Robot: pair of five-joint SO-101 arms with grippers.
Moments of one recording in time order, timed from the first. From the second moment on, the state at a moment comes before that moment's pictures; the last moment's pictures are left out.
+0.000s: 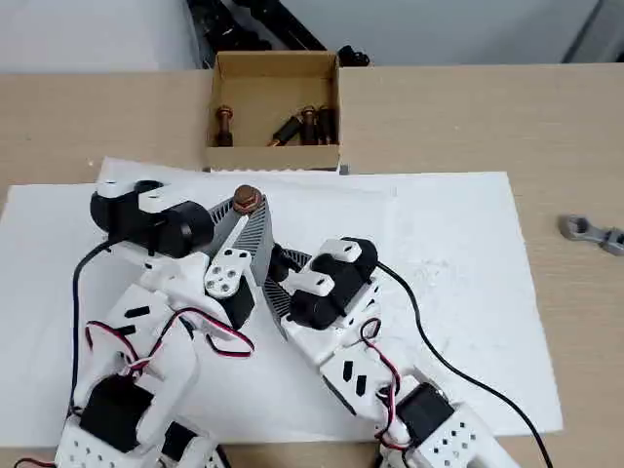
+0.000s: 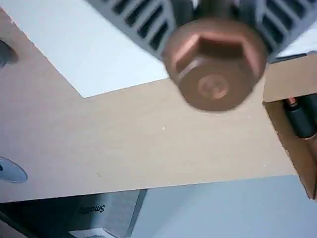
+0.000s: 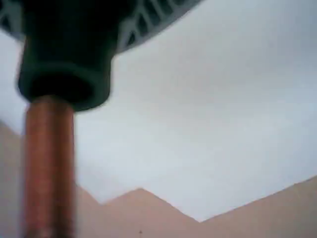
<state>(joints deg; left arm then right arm) 22.8 -74.9 52.8 45.3 17.5 -44.7 -82.4 83.3 17.1 -4.2</state>
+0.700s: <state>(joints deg) 24.1 -74.3 49.6 51.6 17.7 -44.7 -82.5 83.1 17.0 -4.2</state>
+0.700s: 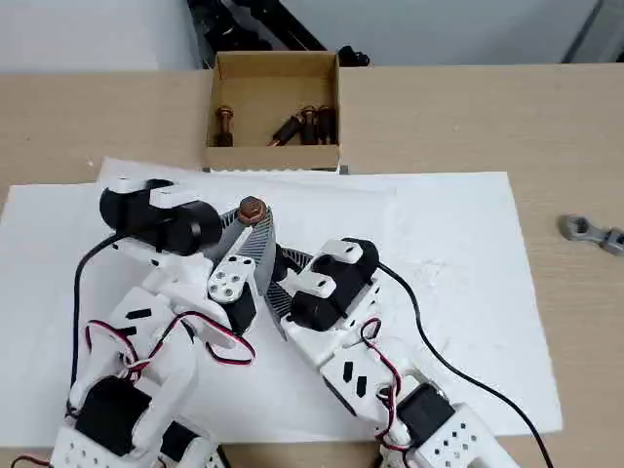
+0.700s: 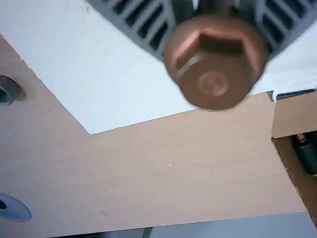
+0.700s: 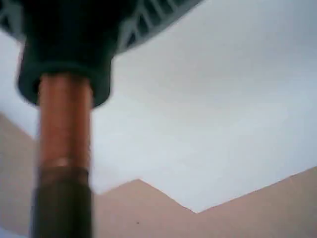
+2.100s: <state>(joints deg) -2.5 -74.5 45.8 63.1 12.2 -36.9 -81.4 83.2 15.5 1.5</state>
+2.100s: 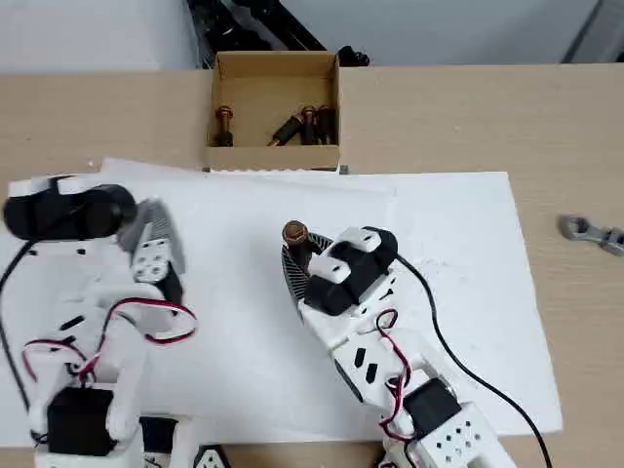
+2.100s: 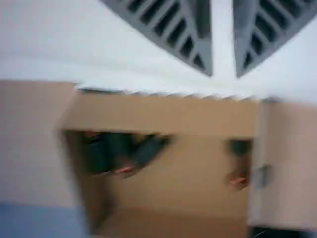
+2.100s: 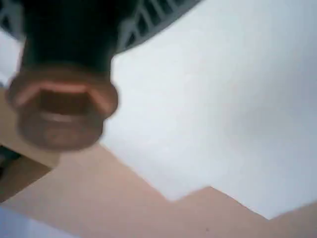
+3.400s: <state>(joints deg) -22.2 -74.3 63.3 67.3 -8.7 -23.5 22.2 -11.6 31.8 2.1</state>
